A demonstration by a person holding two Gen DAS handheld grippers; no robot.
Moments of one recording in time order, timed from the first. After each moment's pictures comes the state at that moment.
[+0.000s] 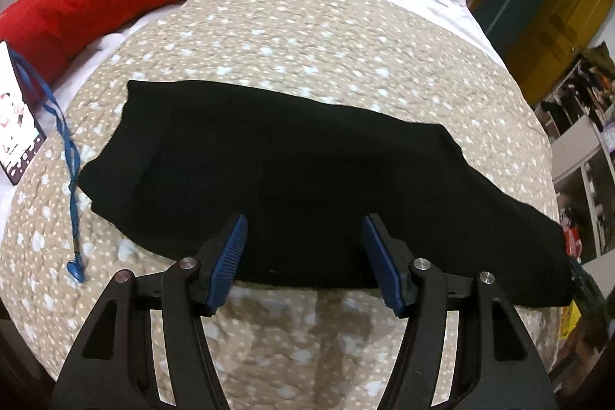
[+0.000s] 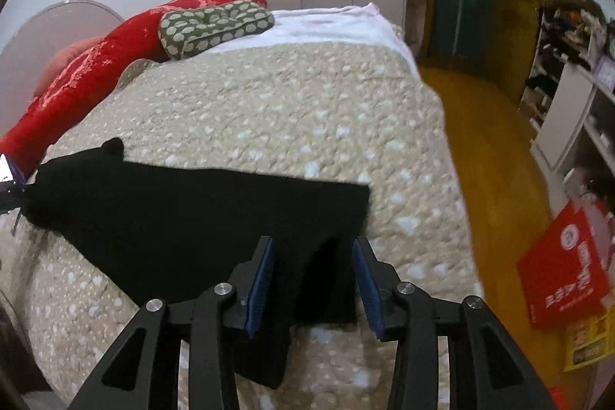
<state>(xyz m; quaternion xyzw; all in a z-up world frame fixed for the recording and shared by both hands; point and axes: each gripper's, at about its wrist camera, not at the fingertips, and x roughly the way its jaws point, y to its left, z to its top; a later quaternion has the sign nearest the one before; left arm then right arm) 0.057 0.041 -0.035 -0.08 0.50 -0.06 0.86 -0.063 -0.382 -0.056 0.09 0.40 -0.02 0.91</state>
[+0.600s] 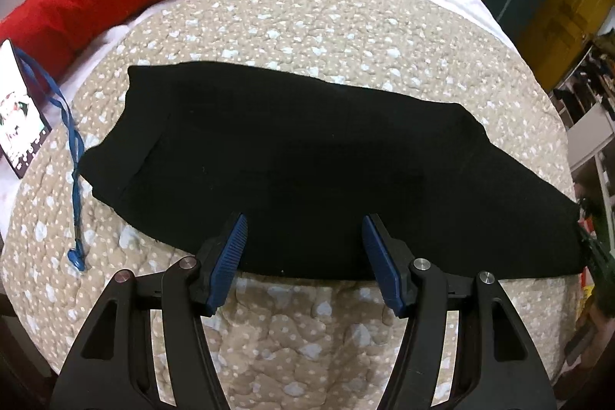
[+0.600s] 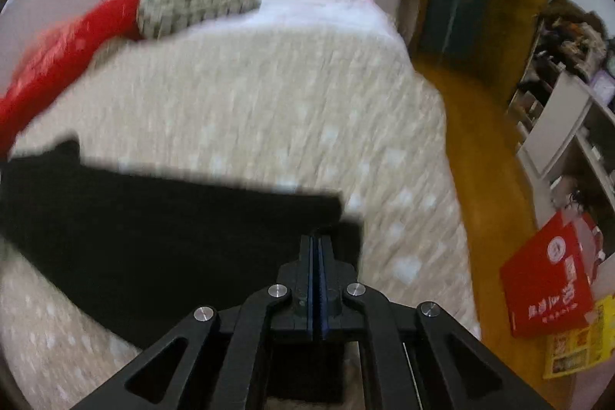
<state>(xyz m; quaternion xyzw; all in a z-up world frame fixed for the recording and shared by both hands) 0.052 0.038 -0.049 -0.06 0.51 -0.04 0.86 -0.012 -0.382 -0.072 0.03 0.43 -0.06 0.90</state>
